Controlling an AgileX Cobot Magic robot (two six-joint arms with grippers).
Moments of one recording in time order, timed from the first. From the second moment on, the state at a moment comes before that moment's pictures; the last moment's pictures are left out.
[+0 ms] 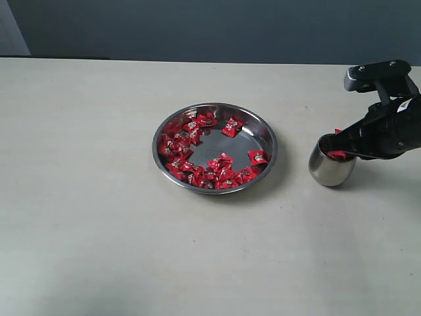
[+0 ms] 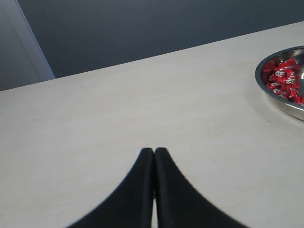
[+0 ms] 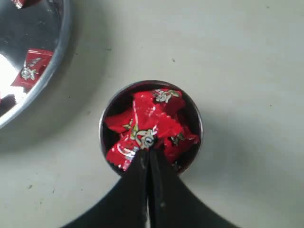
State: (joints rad) left arm -0.03 0.00 0.00 0.22 0.32 -0.06; right arm 0.15 1.53 -0.76 0.25 0.36 -0.32
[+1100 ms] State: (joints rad) left arm -0.03 0.00 0.00 0.22 0.32 -0.06; right arm 0.15 1.48 -0.76 0.22 0.11 -0.30
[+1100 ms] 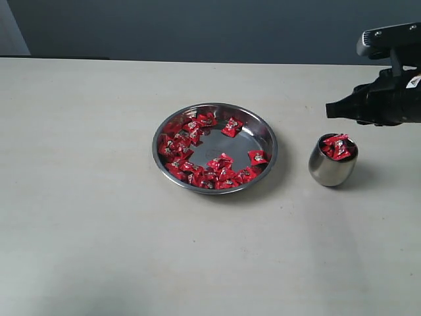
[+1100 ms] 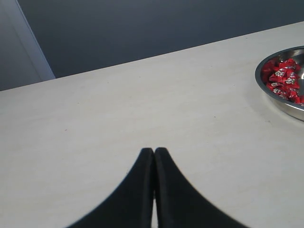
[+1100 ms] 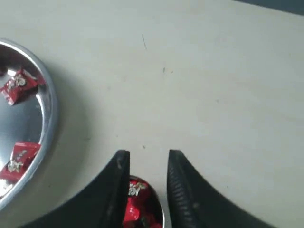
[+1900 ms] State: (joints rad) left arm -0.03 0.00 0.00 0.22 0.32 -0.06; right arm 0.54 1.80 -1.09 0.26 0.26 -0.36
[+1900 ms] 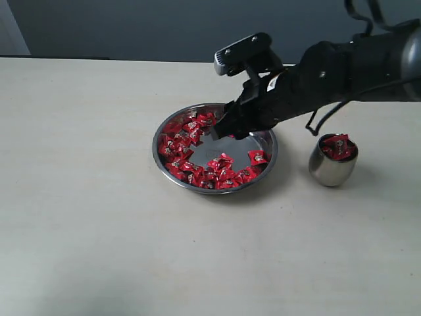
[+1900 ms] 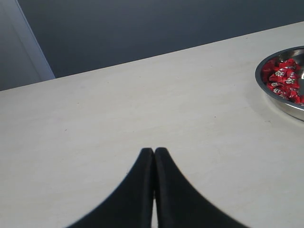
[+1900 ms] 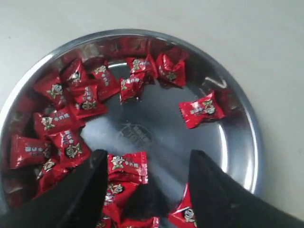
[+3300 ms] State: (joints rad) left arm -0.03 0.00 0.00 0.22 0.32 -0.06; right arm 0.56 2.11 -1.40 0.29 0.47 -0.36
